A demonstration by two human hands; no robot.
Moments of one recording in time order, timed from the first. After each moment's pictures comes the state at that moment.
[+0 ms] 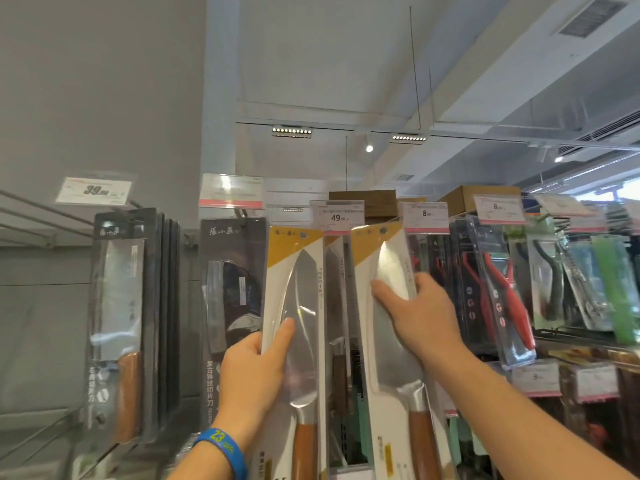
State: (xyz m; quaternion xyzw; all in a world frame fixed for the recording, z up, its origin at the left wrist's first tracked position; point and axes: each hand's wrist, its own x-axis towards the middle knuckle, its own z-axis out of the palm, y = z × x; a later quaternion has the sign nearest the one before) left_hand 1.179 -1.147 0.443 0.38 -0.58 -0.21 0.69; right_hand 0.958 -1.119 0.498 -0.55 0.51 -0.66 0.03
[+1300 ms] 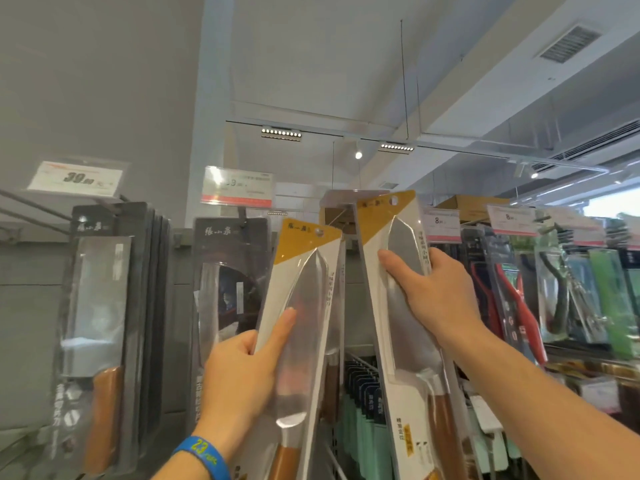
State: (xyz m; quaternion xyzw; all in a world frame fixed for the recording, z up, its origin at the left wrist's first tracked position) left_hand 1.203 -1.166 0.458 0.36 -0.61 -0.16 0.69; right_hand 0.962 -1.131 0.534 -0.54 0.48 -0.68 -0.08
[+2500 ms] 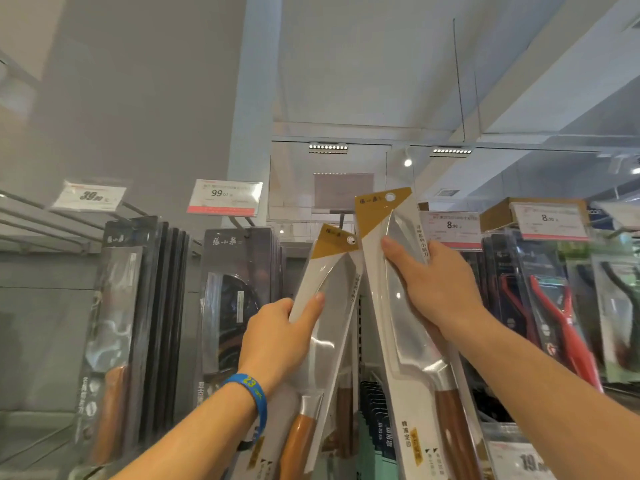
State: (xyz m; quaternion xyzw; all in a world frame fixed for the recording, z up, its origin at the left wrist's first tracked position) left_hand 1.138 -1.198 0.511 0.46 -0.63 0.02 0.63; right_hand 0.925 -1.168 0.567 -0.62 0.40 -0.67 -0.03
